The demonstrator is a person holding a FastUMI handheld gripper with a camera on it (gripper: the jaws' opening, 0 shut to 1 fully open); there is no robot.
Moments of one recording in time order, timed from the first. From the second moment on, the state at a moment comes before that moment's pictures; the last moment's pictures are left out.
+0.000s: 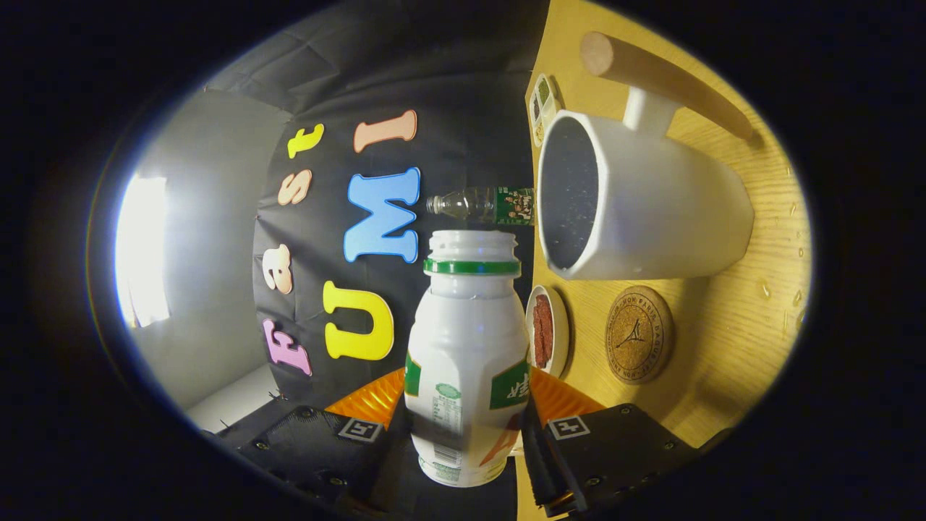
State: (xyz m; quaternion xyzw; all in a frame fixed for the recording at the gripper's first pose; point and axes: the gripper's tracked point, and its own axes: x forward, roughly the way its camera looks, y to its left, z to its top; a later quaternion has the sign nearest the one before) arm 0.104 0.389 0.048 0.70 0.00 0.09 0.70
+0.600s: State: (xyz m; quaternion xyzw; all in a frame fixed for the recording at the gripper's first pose) arm 0.106 0.388 0.052 0.73 -0.02 0.10 0.68
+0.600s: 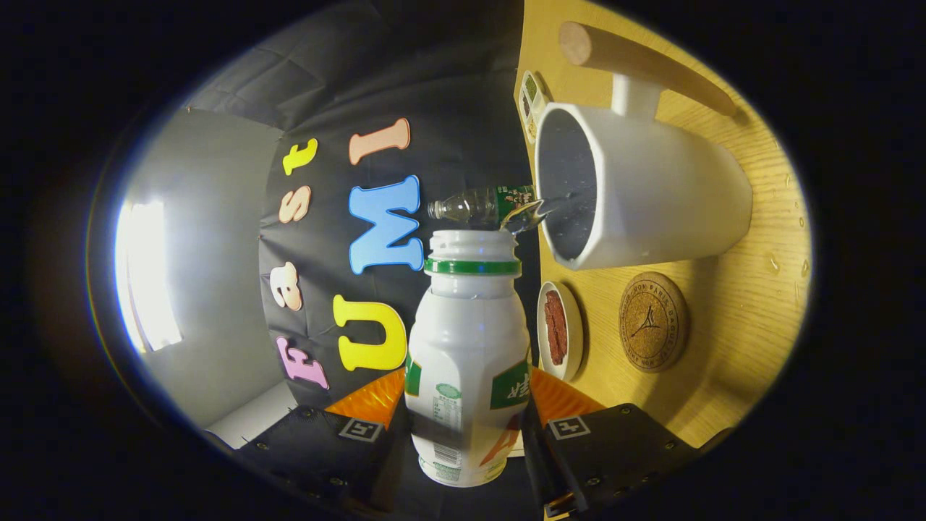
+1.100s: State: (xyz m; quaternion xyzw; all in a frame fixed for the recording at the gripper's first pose) arm 0.107 0.389 0.055 0.73 -0.03 0.10 0.67
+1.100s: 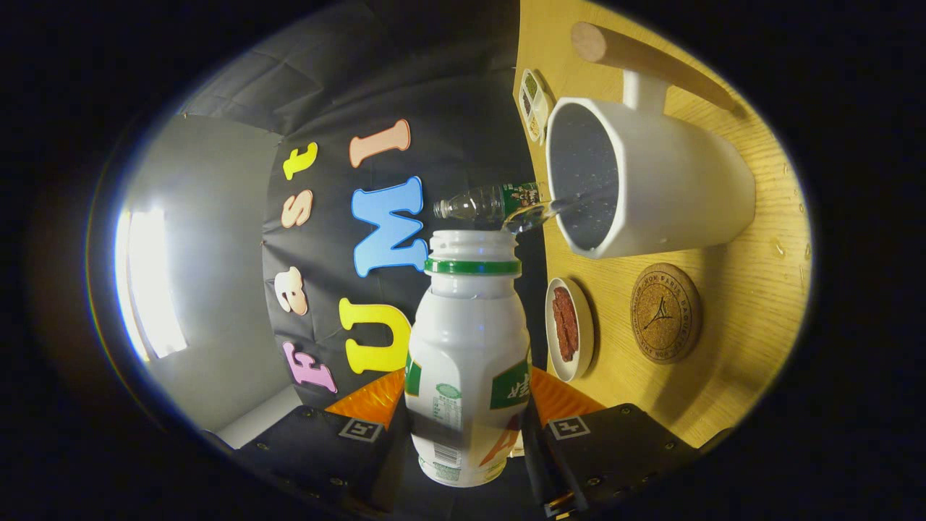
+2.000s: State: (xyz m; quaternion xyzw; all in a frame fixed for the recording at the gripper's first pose) arm 0.108 0.386 0.064 0.78 -0.06 0.11 0.62
